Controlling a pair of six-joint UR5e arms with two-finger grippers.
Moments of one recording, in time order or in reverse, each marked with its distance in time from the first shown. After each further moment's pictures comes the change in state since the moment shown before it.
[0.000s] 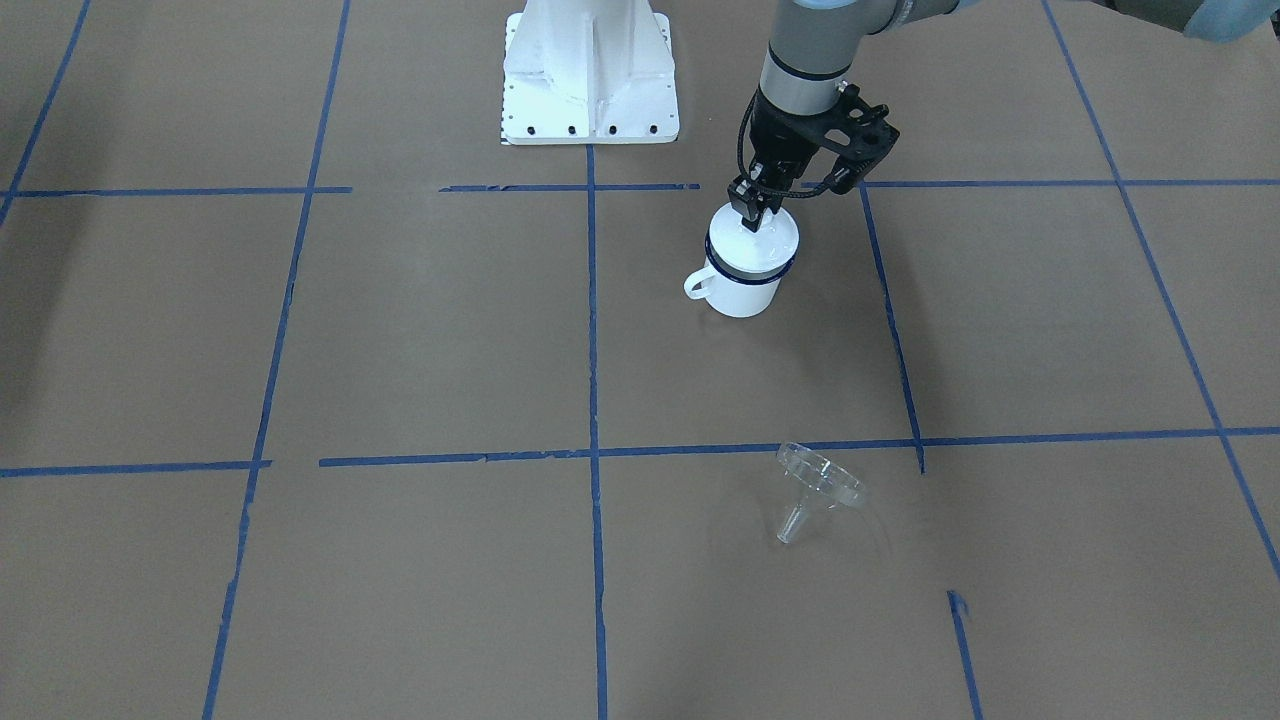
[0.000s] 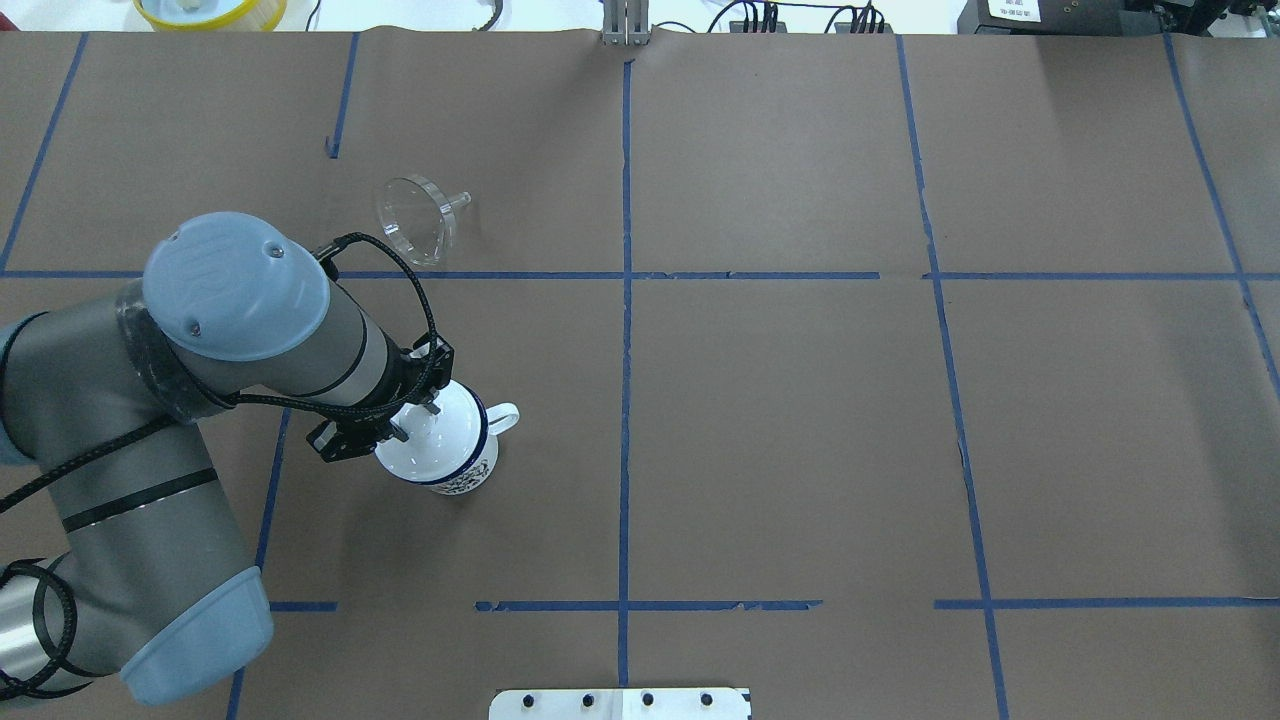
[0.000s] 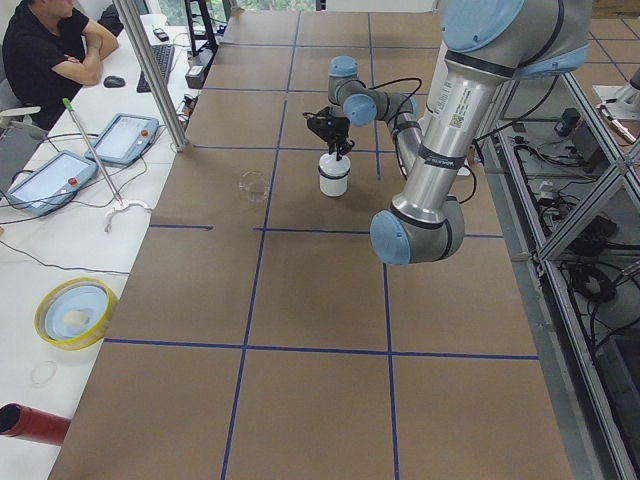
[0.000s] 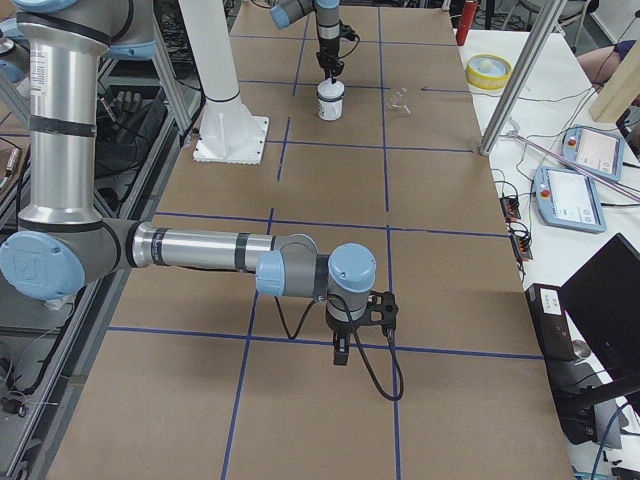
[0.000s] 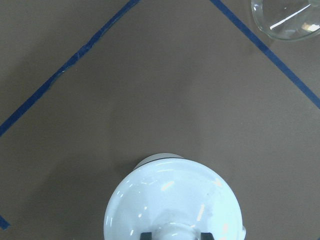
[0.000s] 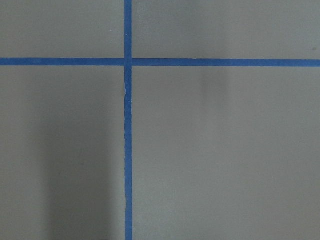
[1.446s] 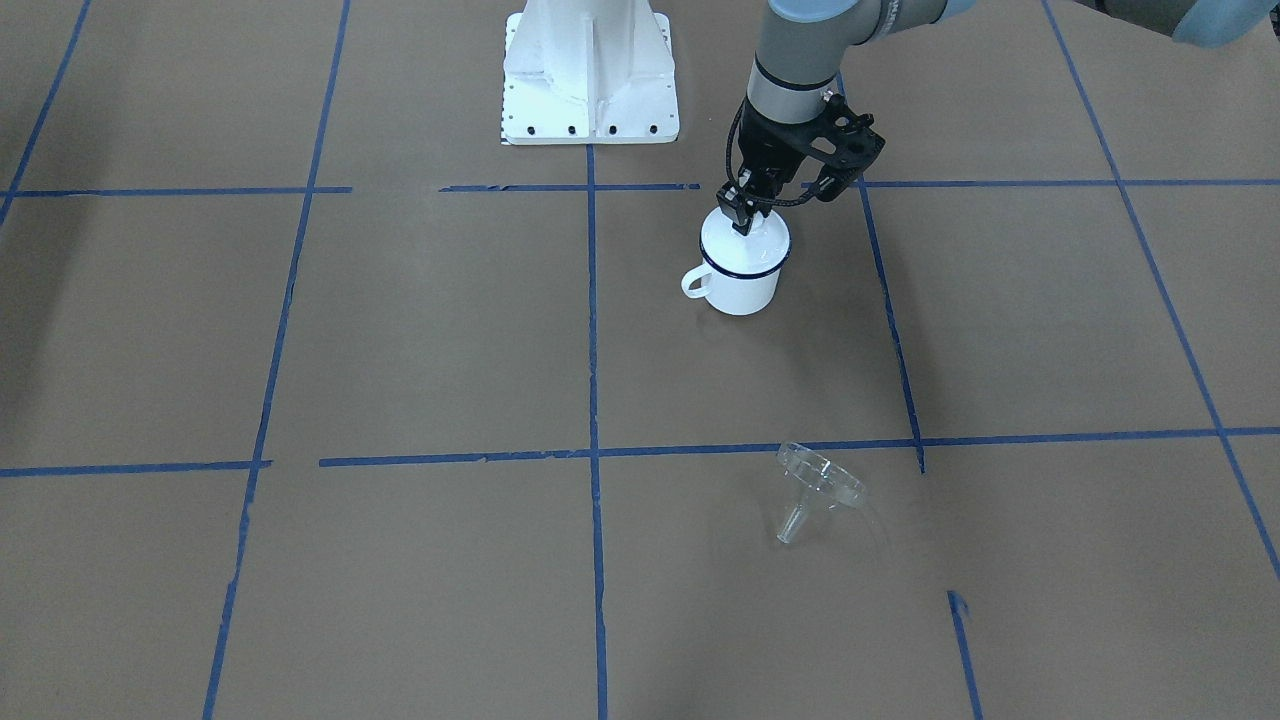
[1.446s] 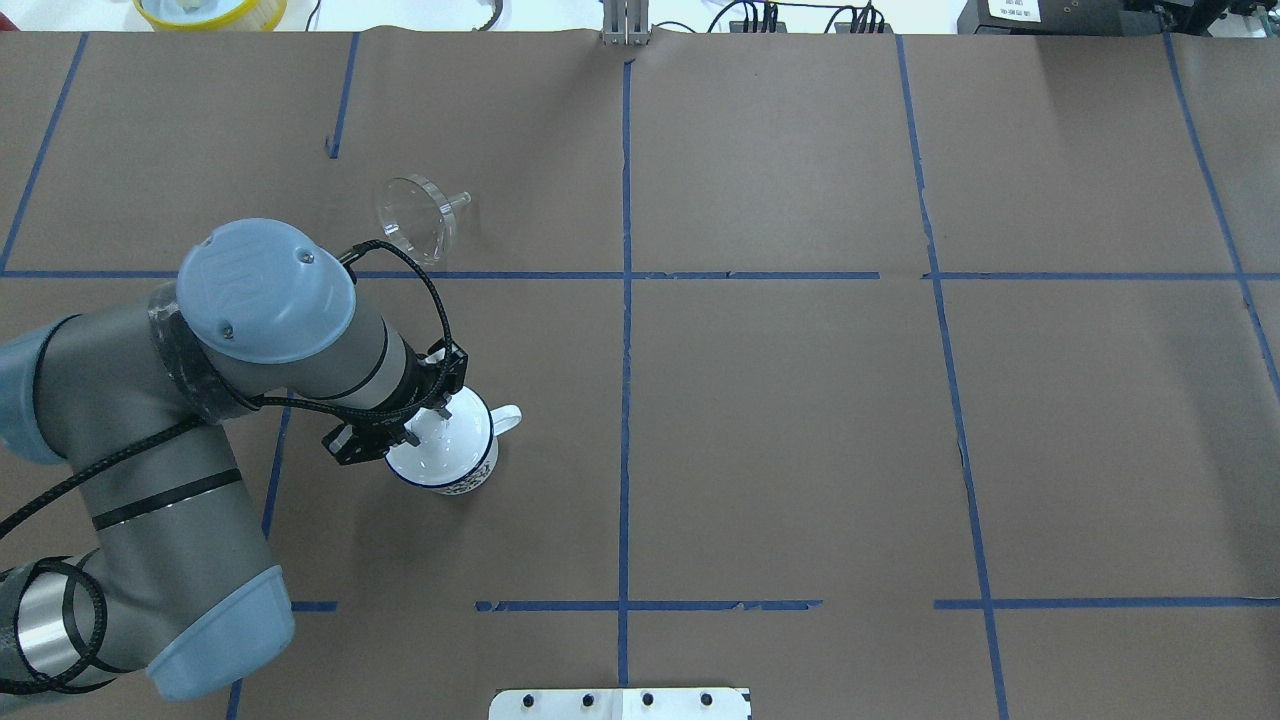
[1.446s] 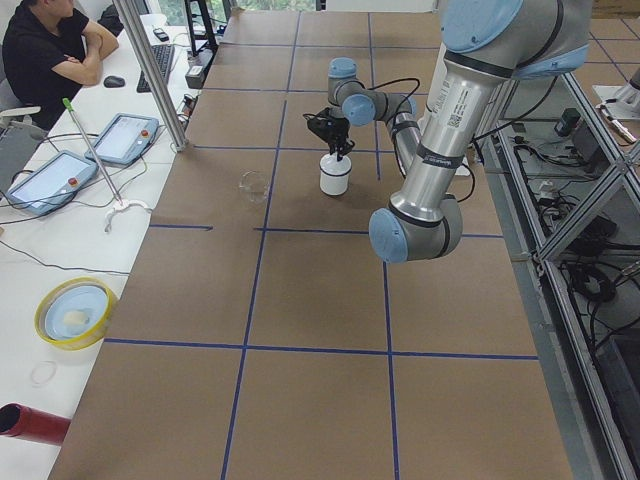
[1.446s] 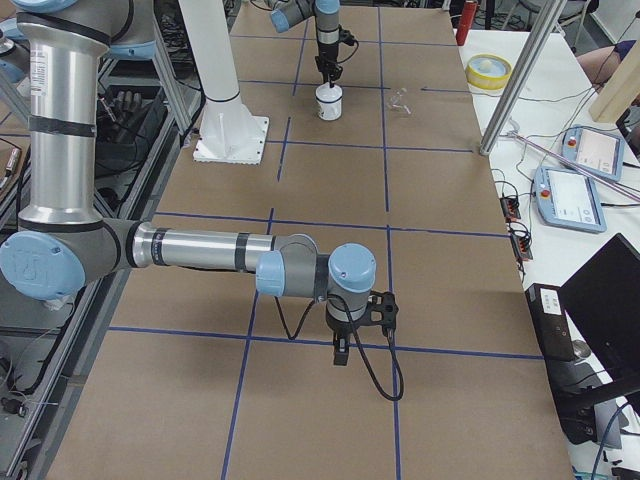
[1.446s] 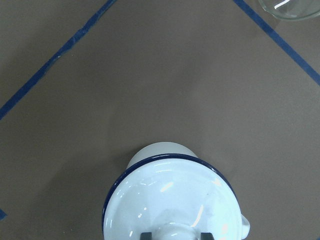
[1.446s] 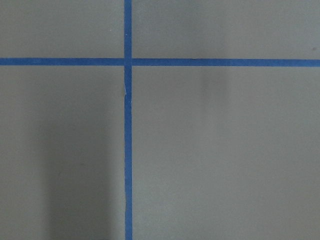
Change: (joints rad) left arm 0.009 -0.018 0.031 -0.002 0.000 0.004; right arm 0.000 0.000 0.000 0.000 0.000 0.000
